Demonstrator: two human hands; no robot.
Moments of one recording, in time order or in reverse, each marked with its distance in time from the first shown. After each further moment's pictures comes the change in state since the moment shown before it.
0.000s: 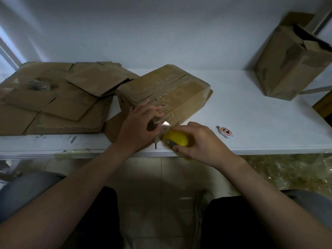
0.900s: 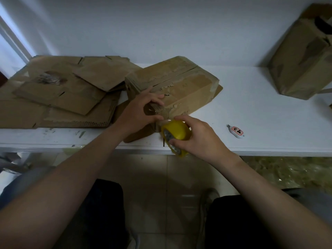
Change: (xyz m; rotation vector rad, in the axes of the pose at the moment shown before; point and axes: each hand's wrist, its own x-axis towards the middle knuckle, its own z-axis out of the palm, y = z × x) left_hand 0.021 -0.027 -0.031 -0.286 -0.170 -0.205; right_hand 0.024 -0.019 0.019 0.103 0.021 0.124
